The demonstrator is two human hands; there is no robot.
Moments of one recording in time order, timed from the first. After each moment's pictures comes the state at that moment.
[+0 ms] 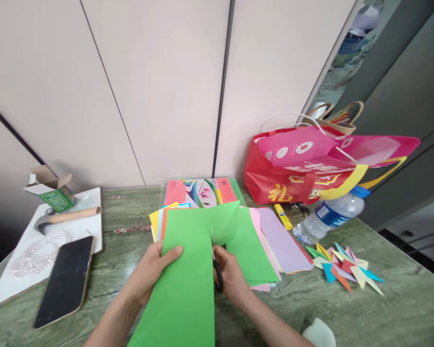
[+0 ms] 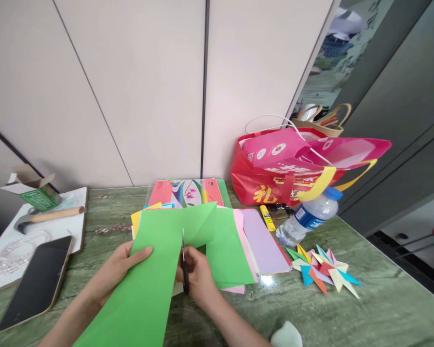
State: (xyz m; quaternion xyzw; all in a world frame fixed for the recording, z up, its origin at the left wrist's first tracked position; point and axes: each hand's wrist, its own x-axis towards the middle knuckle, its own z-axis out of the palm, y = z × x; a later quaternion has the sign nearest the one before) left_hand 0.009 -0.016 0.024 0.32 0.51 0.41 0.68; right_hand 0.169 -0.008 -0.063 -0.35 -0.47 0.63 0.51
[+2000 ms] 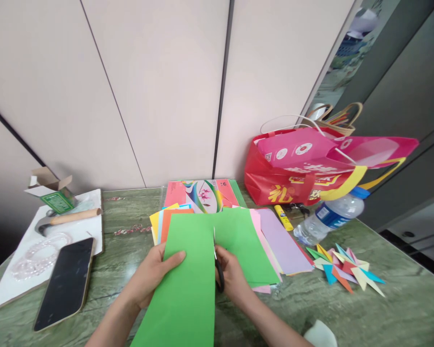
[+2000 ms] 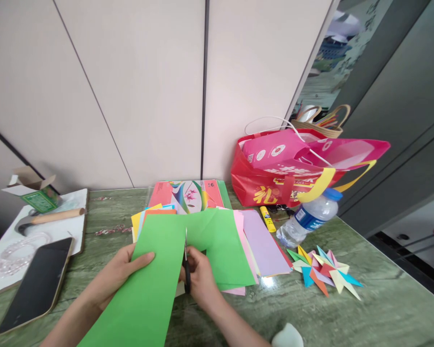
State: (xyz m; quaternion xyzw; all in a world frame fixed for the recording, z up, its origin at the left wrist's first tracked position) left_hand 0.008 -0.018 0.021 0.34 0.50 0.39 0.70; right_hand 0.172 -0.009 -0.056 -0.34 -0.49 0.61 0.51
